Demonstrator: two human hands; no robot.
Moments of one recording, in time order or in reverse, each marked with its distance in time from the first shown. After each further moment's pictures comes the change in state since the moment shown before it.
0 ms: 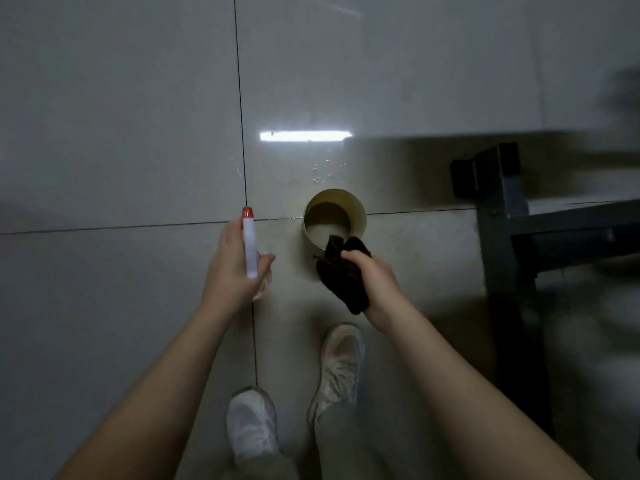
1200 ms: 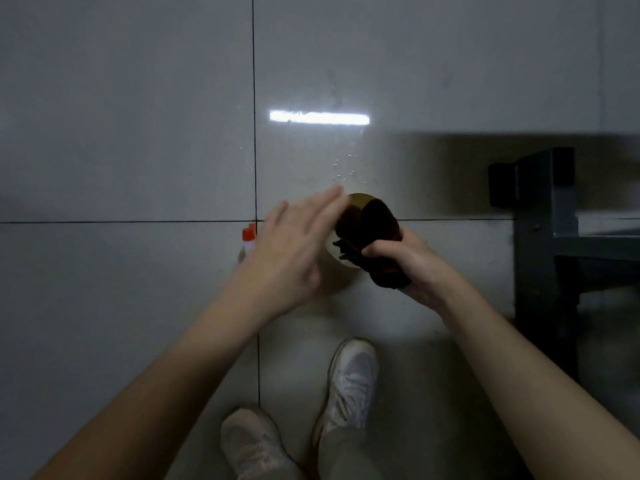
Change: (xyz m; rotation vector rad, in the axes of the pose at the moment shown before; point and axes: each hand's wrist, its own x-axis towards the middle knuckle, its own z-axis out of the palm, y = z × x) left_hand 0.044 0.038 0.001 0.388 -0.240 0.586; right_hand 0.058 -0.056 0.005 -0.374 -0.289 -0.116
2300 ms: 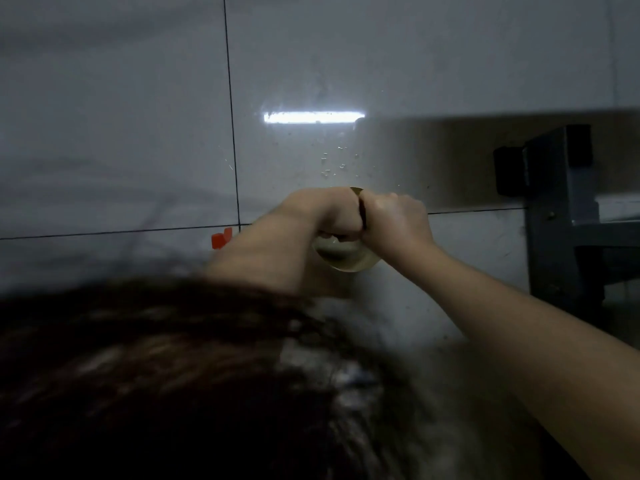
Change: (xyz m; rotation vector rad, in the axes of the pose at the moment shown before) left_hand 0.135 0.005 0.048 -0.113 -0.696 -0.395; right_hand 0.066 0.001 -0.009 -1.559 0.426 -0.537
